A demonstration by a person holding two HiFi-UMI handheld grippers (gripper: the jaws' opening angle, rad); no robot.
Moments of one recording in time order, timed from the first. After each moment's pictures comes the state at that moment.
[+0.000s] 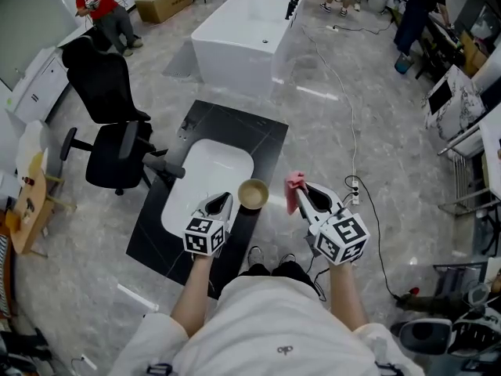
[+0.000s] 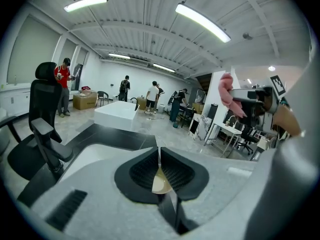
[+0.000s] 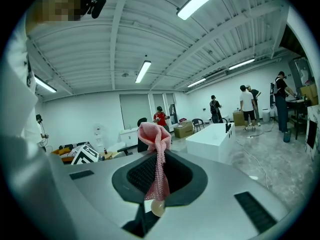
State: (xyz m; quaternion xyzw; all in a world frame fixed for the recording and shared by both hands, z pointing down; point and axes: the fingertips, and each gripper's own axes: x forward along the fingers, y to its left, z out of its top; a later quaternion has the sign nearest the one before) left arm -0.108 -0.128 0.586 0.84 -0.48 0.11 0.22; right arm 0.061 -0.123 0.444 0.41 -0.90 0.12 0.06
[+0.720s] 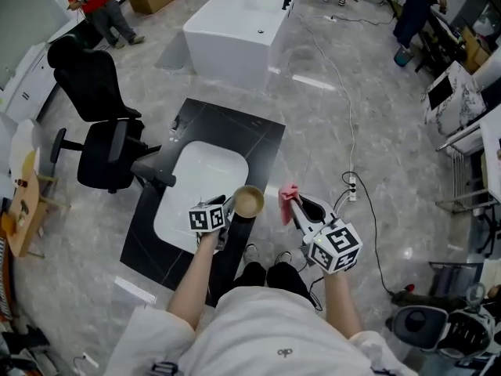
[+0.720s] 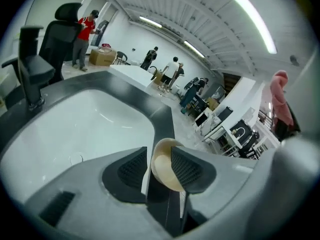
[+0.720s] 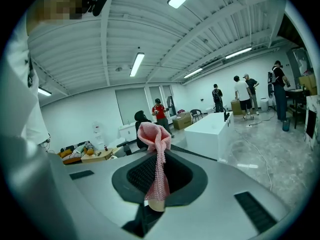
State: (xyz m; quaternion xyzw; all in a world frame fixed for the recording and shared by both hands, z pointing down) left arm -0.102 -0.186 0.732 0.76 -0.46 0.14 0.43; right arm 0.062 -0.152 0.492 0.41 -0.89 0.17 0.09
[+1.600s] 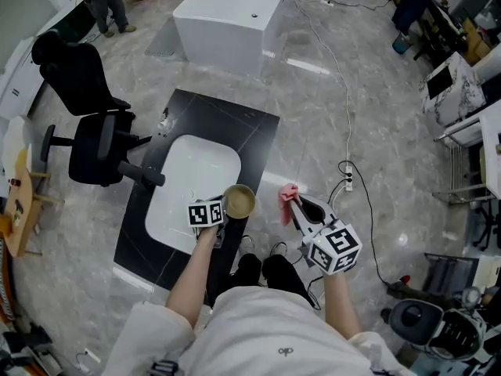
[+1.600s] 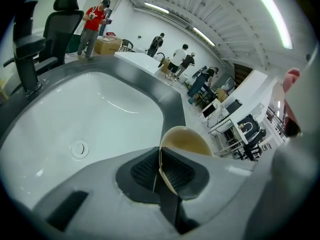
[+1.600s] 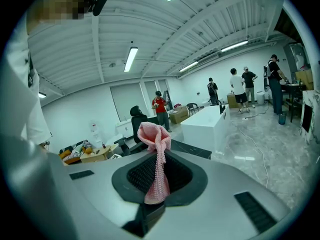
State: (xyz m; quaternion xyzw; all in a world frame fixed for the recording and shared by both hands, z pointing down) left arm -0.092 -0.189 0.779 0.72 -0.46 0.20 0.48; right arm 0.084 -0.168 0.521 0.42 -0.88 0.20 0.11
